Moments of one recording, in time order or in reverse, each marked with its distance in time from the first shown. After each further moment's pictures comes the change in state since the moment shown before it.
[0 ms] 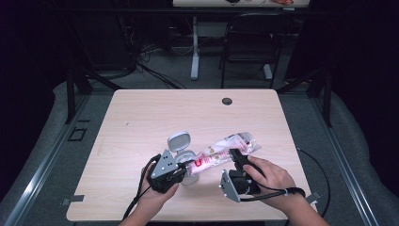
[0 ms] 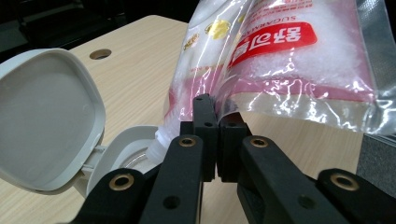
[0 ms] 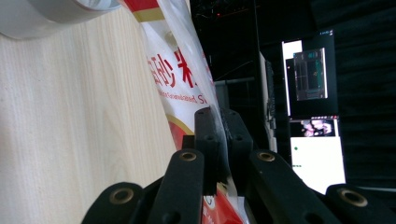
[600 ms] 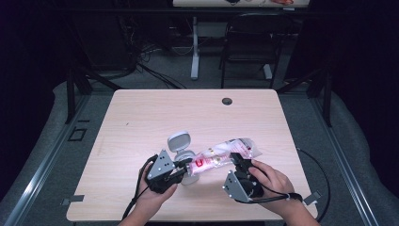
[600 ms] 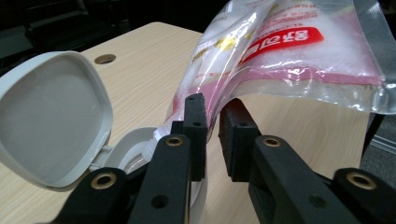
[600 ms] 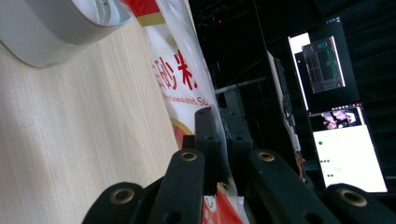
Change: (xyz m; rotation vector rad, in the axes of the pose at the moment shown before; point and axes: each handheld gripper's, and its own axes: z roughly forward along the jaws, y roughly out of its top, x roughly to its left) left arm 0.003 -0.003 -0.005 -0.026 0.012 -0.010; right arm 0.011 -0.011 -0.002 -0.032 0.026 0.155
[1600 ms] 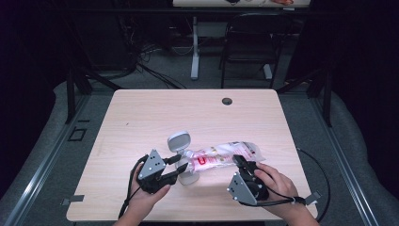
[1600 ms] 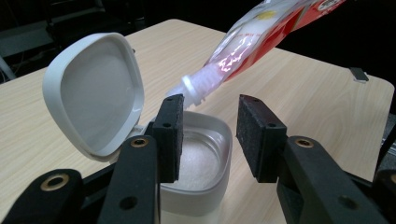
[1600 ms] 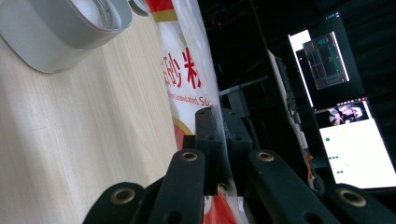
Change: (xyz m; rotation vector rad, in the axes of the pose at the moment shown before) left arm 0.011 -0.010 -0.013 0.003 0.046 -0.027; right arm -0.001 -0.007 -0.010 -0.019 0.006 0.060
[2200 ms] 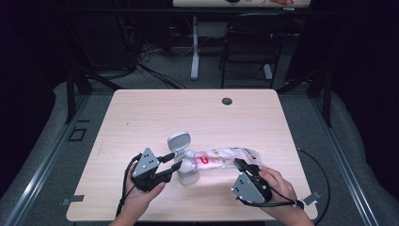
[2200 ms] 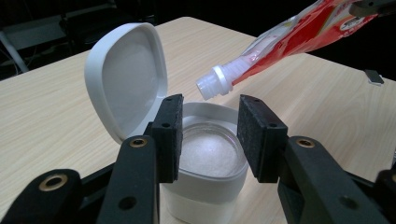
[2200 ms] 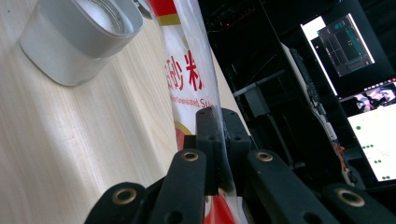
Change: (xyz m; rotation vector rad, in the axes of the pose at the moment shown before) left arm 0.012 -0.005 -0.007 -0.003 0.034 -0.030; right arm 0.006 -0.012 0.000 -0.009 0.053 0.134
